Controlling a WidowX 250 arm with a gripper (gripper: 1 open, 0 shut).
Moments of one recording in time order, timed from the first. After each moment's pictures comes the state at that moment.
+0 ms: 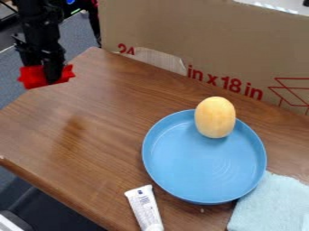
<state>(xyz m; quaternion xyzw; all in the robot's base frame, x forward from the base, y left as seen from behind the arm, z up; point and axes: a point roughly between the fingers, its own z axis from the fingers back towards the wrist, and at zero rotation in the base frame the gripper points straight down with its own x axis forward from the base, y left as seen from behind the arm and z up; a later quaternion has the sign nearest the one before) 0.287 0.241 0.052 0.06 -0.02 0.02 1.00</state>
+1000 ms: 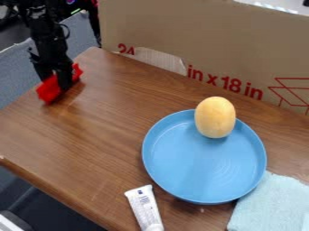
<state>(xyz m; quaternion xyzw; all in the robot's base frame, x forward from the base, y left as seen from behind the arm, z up) 0.333 0.262 0.011 0.04 -0.05 0.01 1.00</state>
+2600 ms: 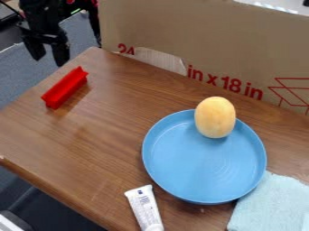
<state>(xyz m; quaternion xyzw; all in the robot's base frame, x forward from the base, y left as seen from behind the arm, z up) 0.330 0.271 0.047 0.03 -0.06 0.04 1.00</state>
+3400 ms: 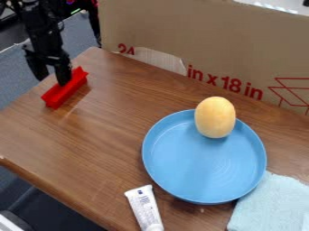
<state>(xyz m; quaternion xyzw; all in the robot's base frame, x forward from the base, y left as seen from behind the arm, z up) 0.327 0.267 0.028 0.02 -0.05 0.03 1.00</state>
